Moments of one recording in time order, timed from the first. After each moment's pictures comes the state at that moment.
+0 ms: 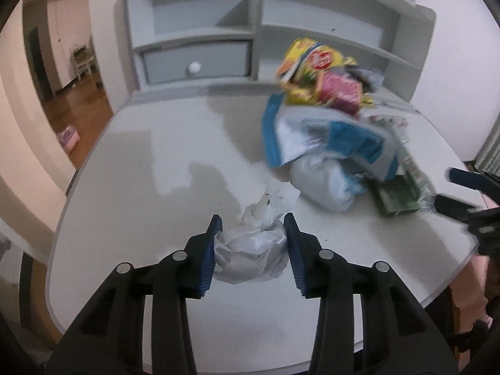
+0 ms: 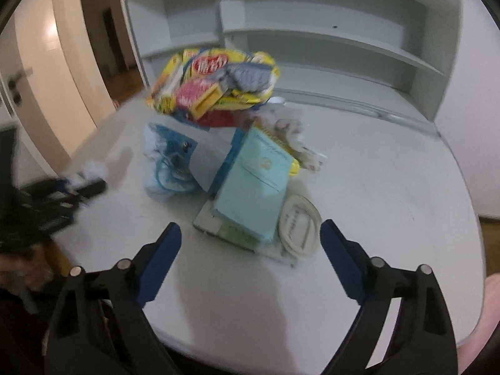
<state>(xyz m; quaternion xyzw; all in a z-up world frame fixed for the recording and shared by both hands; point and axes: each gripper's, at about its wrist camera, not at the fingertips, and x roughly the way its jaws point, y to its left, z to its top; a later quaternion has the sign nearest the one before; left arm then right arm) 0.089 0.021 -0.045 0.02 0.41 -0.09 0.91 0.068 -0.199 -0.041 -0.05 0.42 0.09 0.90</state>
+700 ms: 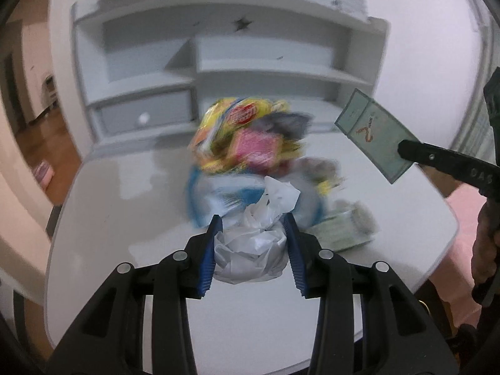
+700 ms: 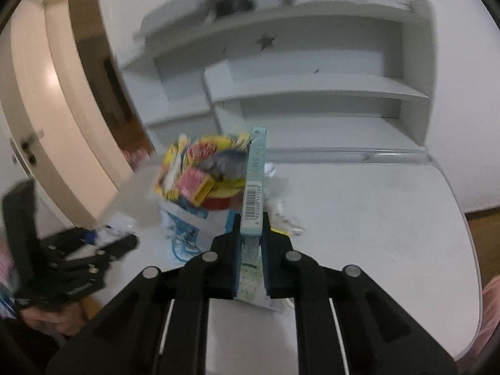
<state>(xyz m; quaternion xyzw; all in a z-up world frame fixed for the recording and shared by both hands) 0.084 -0.042 0.014 0.03 0.35 -0.17 0.92 0.040 -0.290 0.040 0.09 0.33 0.11 0.93</state>
